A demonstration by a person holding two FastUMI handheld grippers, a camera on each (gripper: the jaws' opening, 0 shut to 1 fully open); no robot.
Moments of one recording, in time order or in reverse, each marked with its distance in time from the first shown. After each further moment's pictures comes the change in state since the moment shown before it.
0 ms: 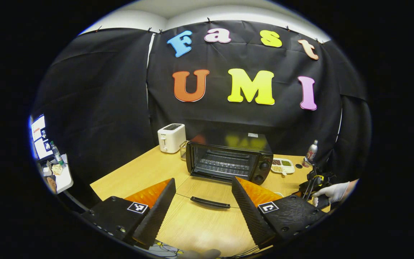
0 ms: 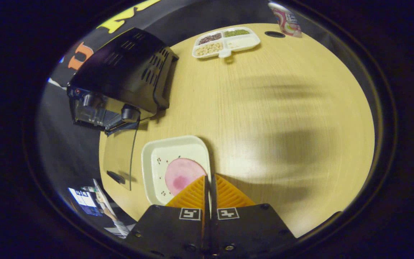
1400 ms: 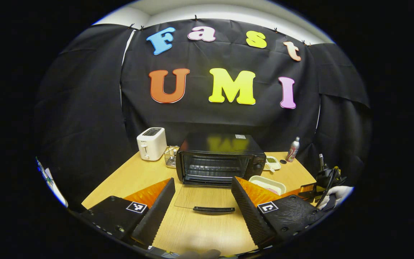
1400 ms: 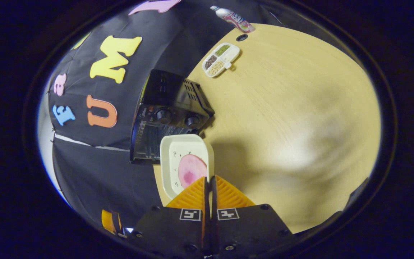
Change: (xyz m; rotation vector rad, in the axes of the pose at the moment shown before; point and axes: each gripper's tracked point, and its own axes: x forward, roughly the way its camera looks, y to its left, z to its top) left arm 0.021 0.038 0.028 0.055 0.016 -0.248; right arm -0.053 0.129 -0.054 0.406 -0.320 0.337
